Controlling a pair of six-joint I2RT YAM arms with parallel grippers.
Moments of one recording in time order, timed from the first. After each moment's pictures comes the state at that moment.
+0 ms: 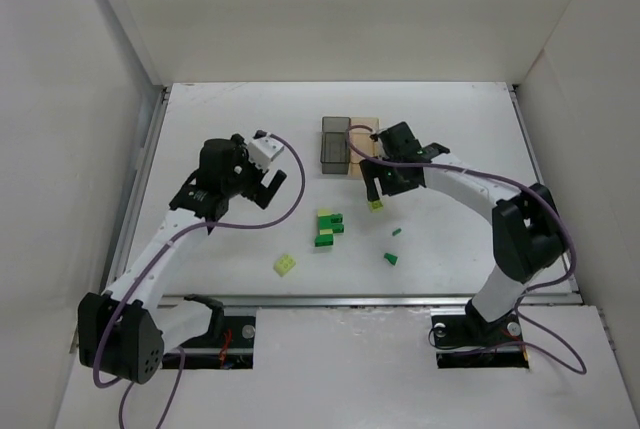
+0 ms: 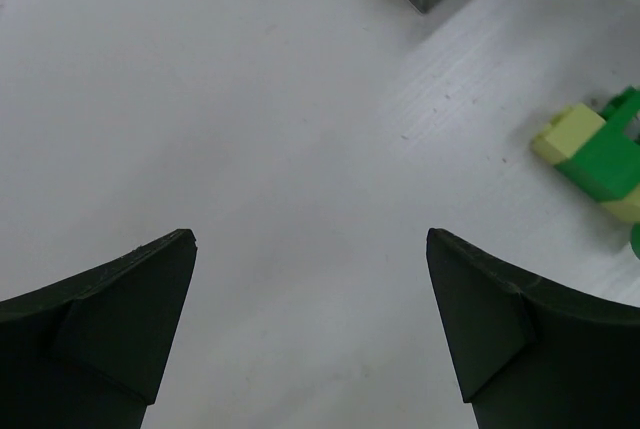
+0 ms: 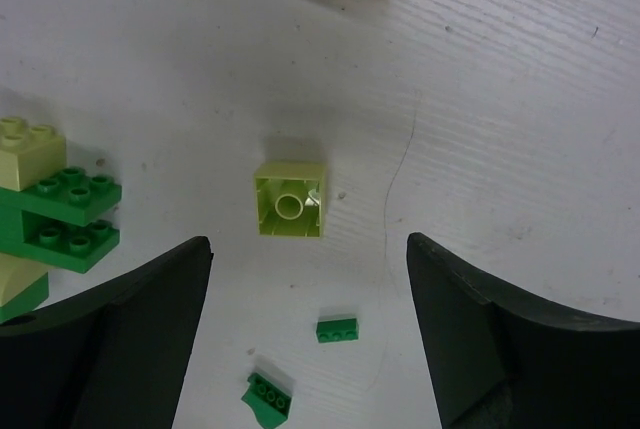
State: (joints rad) left arm -0.29 1.09 0.83 -0.27 0.19 0.41; right arm 0.51 1.68 1.21 -0.57 0.00 0.18
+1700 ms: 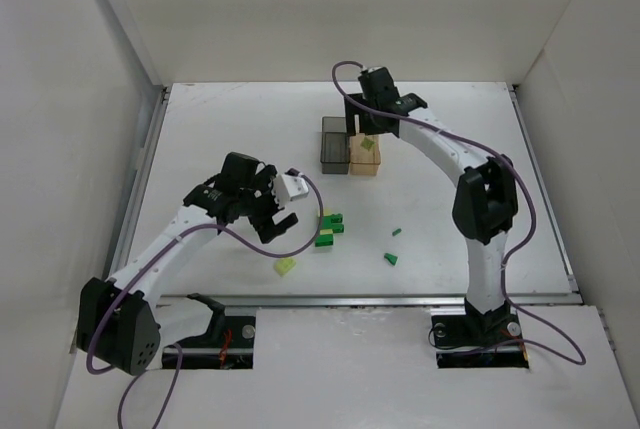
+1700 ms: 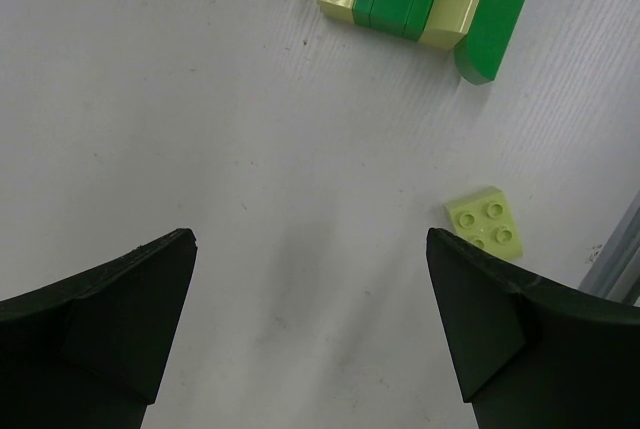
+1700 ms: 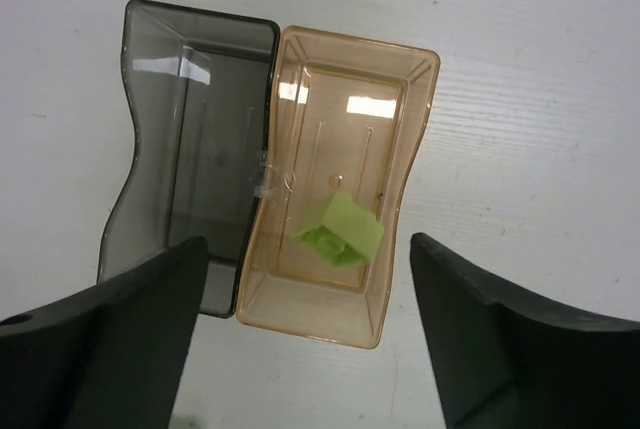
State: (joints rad) left arm -0.42 1.15 0.84 -0.62 0.38 0.69; right arm 0.49 2.07 1.89 -0.62 0.22 0.28
